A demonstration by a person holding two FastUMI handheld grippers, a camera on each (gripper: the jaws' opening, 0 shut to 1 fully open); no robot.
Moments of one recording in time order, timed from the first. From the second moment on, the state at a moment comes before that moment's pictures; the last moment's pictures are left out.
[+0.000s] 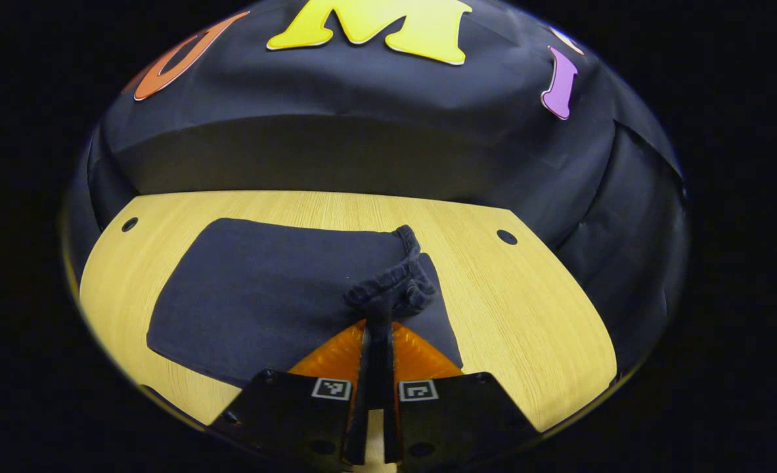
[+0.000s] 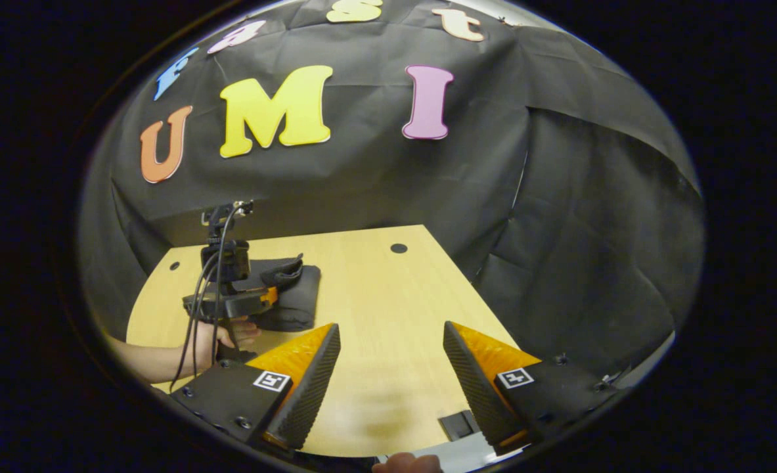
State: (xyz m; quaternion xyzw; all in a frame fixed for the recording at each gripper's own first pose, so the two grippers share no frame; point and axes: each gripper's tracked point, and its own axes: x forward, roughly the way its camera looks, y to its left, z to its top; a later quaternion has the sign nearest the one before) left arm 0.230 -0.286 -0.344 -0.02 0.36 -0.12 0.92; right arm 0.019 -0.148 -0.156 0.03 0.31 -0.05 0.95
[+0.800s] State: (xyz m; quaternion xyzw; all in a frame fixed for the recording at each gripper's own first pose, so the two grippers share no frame) left arm 0.170 -0.172 -0.095 -0.04 0.19 -0.12 0.97; right arm 0.039 -0.021 -0.046 0.01 0.17 0.08 0.98
